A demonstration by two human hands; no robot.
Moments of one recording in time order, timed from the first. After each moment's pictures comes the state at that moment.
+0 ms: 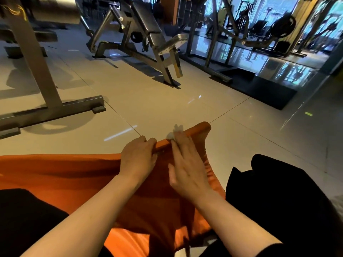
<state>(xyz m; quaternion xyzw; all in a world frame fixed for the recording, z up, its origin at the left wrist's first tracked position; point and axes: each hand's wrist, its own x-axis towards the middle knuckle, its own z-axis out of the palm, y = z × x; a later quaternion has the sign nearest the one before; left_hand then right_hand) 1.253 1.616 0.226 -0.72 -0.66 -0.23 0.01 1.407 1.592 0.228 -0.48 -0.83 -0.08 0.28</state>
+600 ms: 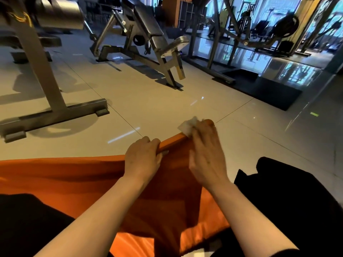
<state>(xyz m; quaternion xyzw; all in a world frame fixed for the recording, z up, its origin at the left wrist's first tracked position) 1.256 1.620 0.232 -0.71 -0.65 -0.26 0.01 1.434 1.619 0.243 -0.54 -0.78 -0.14 0.29</state>
